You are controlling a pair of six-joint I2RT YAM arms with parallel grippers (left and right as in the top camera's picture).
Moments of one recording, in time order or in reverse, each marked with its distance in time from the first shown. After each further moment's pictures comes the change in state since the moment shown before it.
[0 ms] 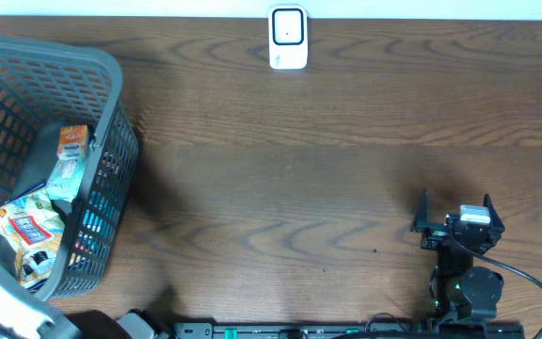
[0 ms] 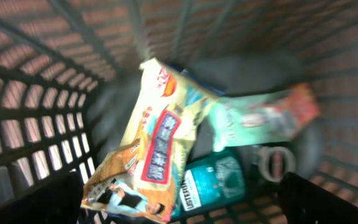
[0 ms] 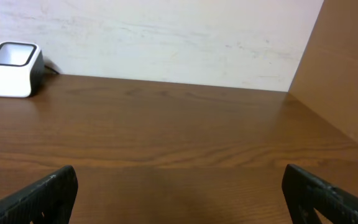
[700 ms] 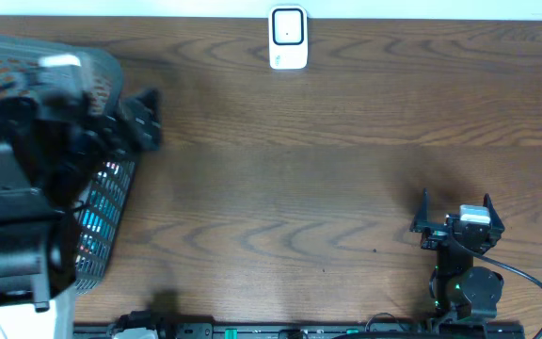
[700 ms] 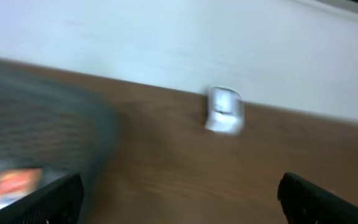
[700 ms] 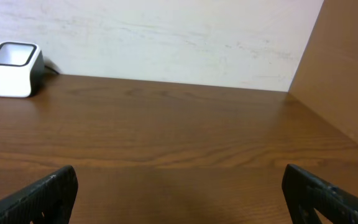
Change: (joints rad) left arm -0.765 -0.403 -0.080 0.398 0.205 0.144; right arm 0.000 0.000 0.000 0.000 0.000 0.000
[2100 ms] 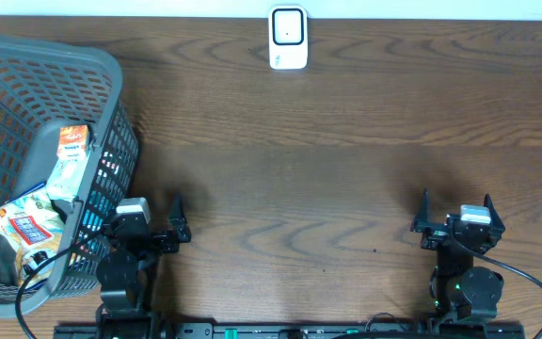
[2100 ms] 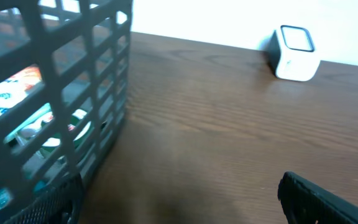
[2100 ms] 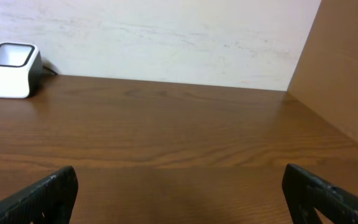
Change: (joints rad) left arm -0.066 -0.899 -1.419 0.692 -0.164 0.069; right arm 0.000 0.000 0.000 0.001 0.003 0.000
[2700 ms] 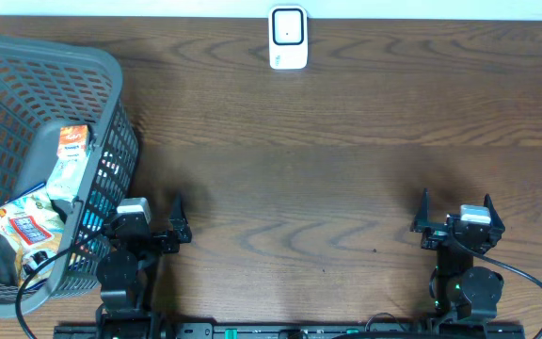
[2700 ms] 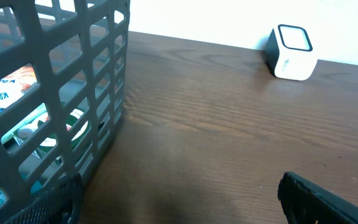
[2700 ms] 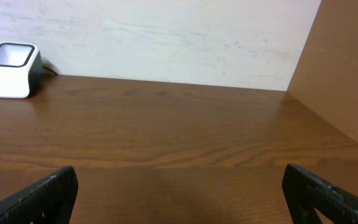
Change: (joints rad) left arm 0.000 0.000 0.000 -0.005 -0.001 0.000; right arm 0.000 0.000 0.000 0.000 0.000 0.000
